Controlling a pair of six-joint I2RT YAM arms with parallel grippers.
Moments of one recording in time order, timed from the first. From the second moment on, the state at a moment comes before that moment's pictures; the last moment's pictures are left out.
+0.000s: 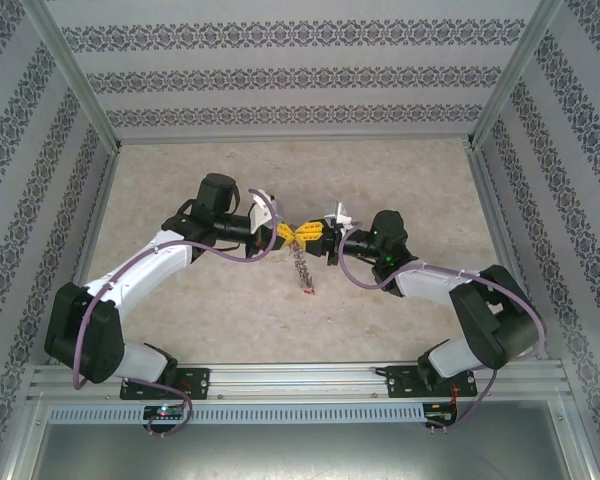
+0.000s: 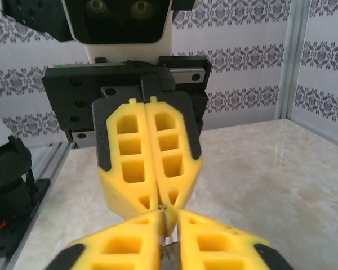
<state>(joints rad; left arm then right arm) -0.42 1.41 1.02 -0.30 0.89 0.51 0.49 1.46 0.58 0.91 -0.92 0.07</state>
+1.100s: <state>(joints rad) -0.52 1.41 1.18 -0.71 0.63 0.87 0.53 1.42 0.83 0.00 -0.94 -0.60</state>
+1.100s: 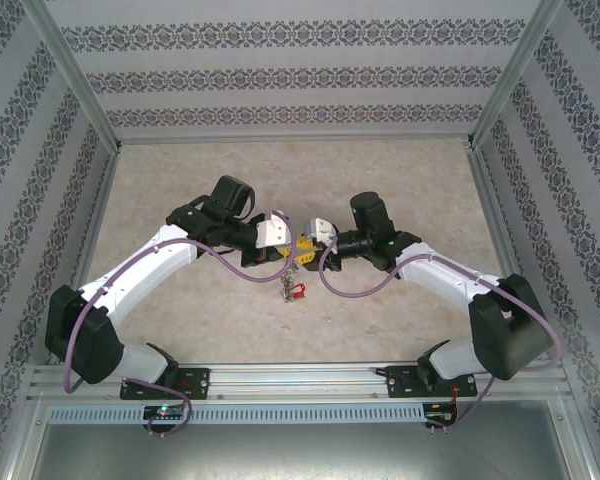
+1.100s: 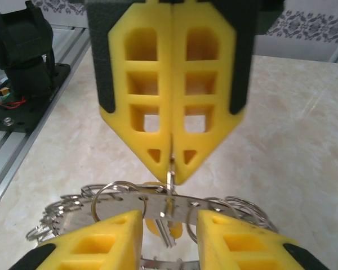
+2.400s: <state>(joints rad) -0.46 1.43 1.17 -0.59 0.75 0.75 0.51 1.40 0.67 0.51 -0.92 -0.23</state>
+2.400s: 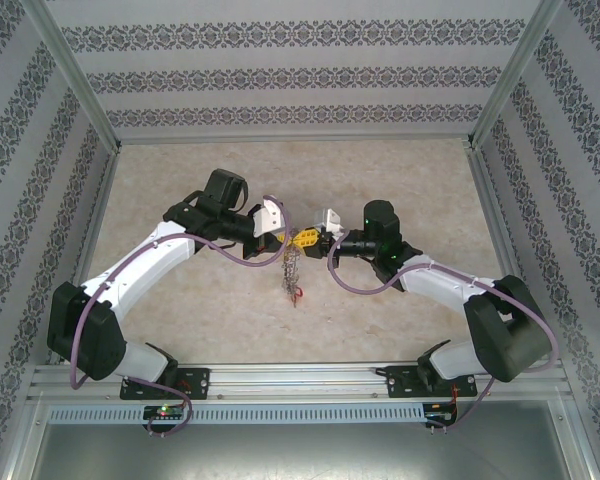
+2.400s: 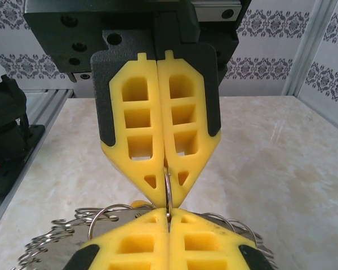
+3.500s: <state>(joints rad) -0.51 1.48 1.22 -0.76 0.61 0.89 0.55 1.44 0.82 0.10 -0.88 -0.54</state>
